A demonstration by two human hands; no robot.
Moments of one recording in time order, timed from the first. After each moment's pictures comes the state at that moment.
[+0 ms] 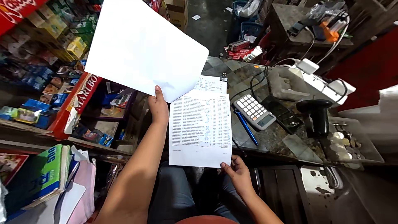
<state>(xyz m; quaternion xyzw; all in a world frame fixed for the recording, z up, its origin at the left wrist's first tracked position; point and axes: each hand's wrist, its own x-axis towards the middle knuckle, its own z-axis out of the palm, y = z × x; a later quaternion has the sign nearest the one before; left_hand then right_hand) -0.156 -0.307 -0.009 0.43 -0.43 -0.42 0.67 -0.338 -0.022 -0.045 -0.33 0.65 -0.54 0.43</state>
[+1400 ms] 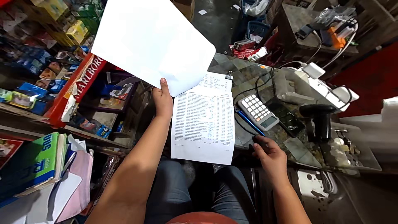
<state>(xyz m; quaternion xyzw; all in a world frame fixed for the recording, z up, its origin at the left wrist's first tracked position) -0.158 -0.308 -0.010 0.43 -0.44 -0.41 0.68 -0.424 -0.048 0.003 -0.47 0.75 -0.42 0.20</state>
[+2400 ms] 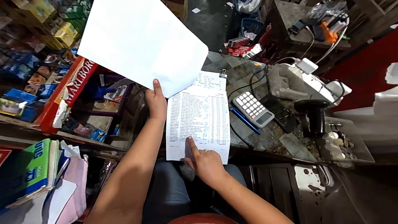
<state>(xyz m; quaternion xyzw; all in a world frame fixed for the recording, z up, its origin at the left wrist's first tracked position) -0.158 -0.307 -0.010 0.45 -0.45 -0.40 0.66 -0.275 -0.085 -0.009 -0.77 0.62 -0.12 0.06</state>
